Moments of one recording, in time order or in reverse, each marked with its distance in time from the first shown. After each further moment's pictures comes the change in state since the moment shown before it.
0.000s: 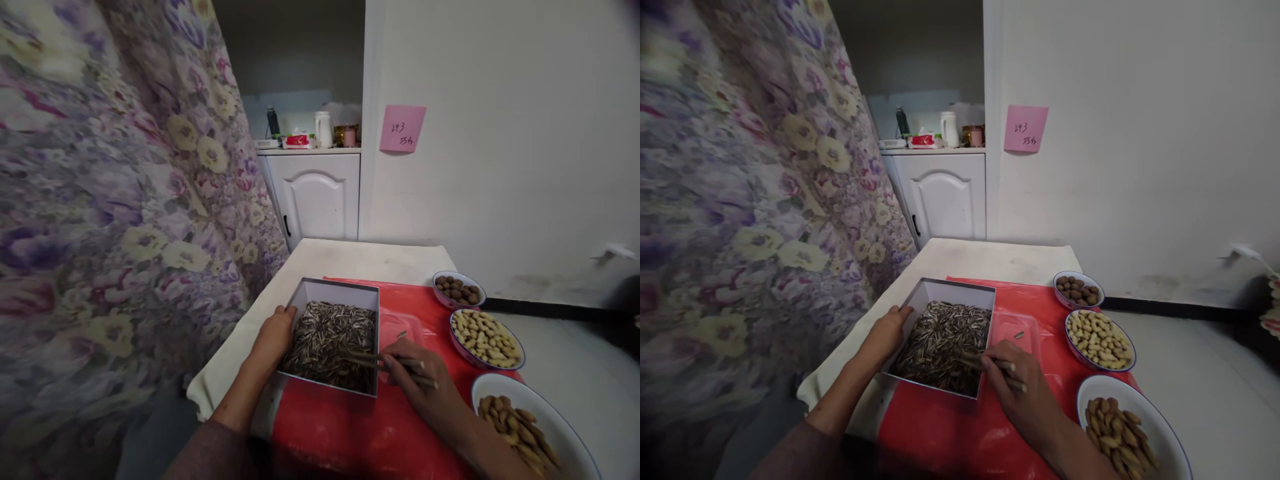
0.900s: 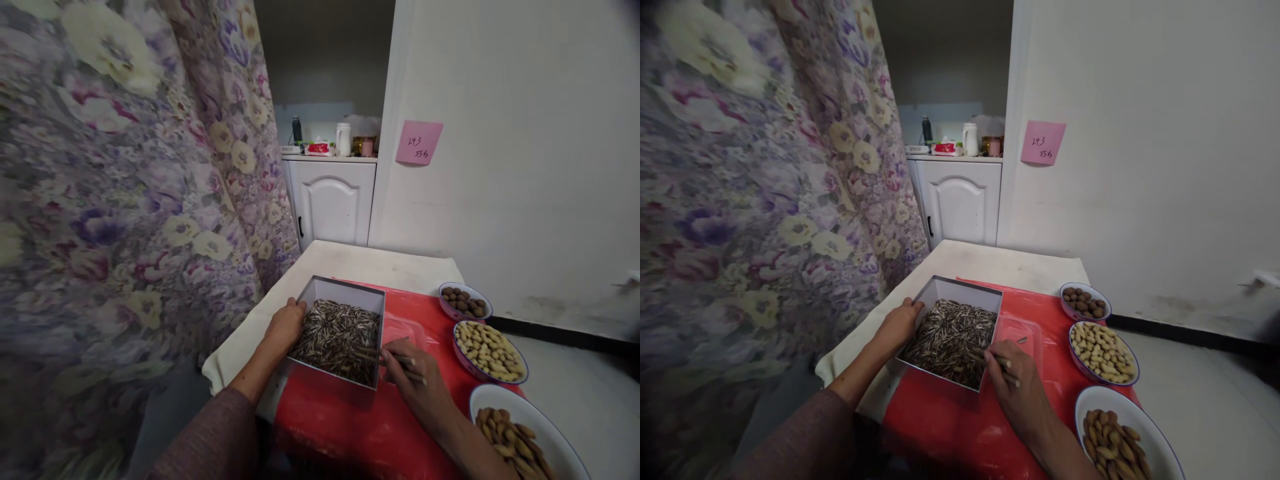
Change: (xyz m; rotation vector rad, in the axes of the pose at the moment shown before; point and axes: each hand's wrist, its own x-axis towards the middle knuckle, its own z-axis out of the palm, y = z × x) left_hand -0.009 0.006 -0.004 0.029 0.017 -0.008; right_hand -0.002 0.008 0.012 -0.092 0.030 -0.025
